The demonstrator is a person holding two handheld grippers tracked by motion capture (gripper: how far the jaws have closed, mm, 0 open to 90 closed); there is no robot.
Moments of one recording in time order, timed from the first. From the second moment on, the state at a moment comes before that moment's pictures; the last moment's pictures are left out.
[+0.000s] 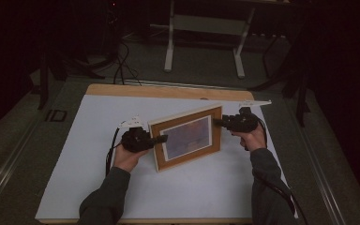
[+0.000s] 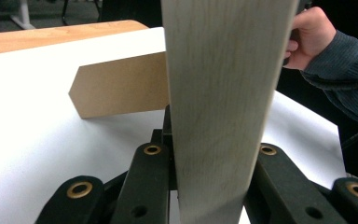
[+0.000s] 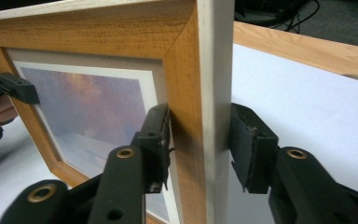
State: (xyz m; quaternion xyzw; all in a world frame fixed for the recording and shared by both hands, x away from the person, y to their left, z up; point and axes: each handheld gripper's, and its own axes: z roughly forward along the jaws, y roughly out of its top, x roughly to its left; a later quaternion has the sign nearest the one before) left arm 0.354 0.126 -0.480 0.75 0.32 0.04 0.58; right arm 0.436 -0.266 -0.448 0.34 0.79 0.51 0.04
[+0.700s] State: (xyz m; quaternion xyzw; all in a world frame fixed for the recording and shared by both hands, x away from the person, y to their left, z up) left arm 0.350 0.142 -0.470 0.72 0.36 0.07 0.59; right arm 0.416 -0.266 -0.445 0.36 0.79 0.49 0.07
